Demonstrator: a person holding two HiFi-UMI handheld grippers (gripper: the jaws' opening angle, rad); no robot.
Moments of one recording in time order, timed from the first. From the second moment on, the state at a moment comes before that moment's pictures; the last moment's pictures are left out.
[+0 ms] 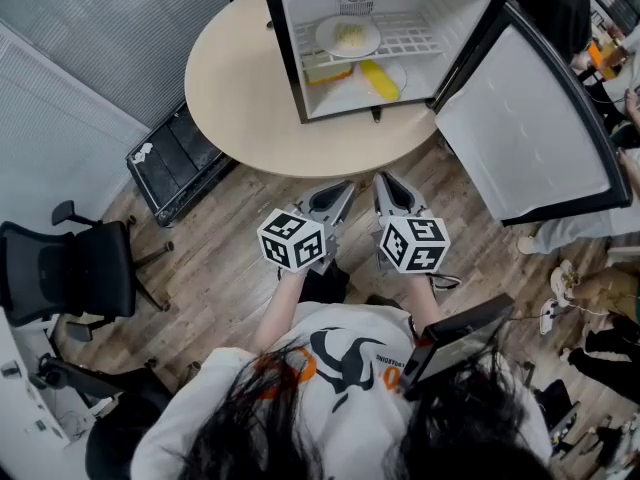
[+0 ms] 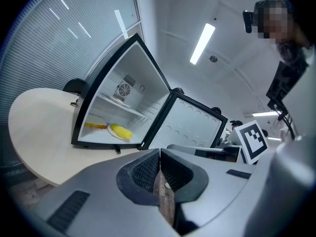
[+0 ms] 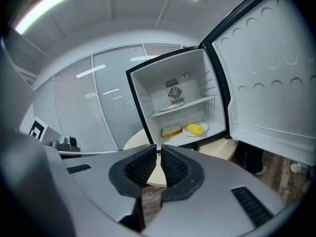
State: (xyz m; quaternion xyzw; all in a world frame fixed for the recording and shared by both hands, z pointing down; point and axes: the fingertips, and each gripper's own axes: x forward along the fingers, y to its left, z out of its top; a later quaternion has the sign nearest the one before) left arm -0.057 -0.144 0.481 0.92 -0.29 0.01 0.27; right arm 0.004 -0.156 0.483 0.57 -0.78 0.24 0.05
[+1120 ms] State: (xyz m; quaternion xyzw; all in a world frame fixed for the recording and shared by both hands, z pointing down) left arm 0.022 0.044 0.469 0.90 -0.36 0.02 0.23; right arm 0.065 0.016 0.480 0.48 -0.84 0.25 0.05
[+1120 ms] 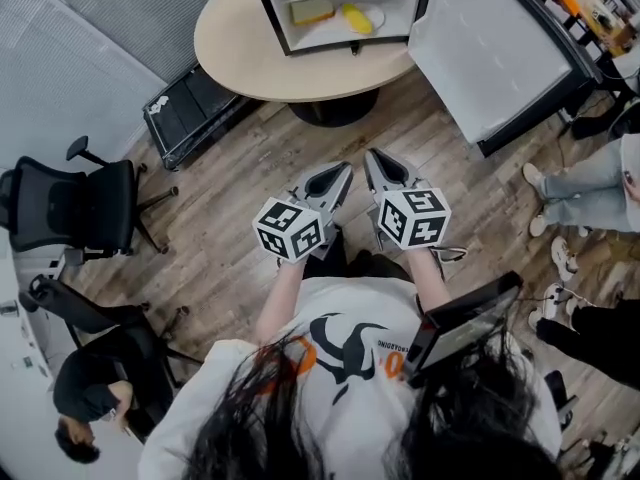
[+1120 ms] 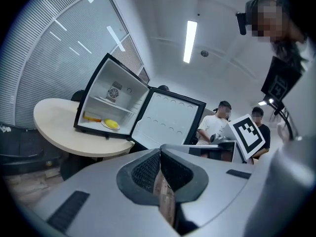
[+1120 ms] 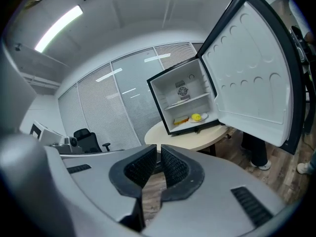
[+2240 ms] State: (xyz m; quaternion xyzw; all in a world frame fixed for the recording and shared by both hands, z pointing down) left arm -0.005 0.088 0.466 0.89 -0.39 0.00 0.22; right arm 0.031 0.053 0.482 0.44 -0.86 0.24 0.08
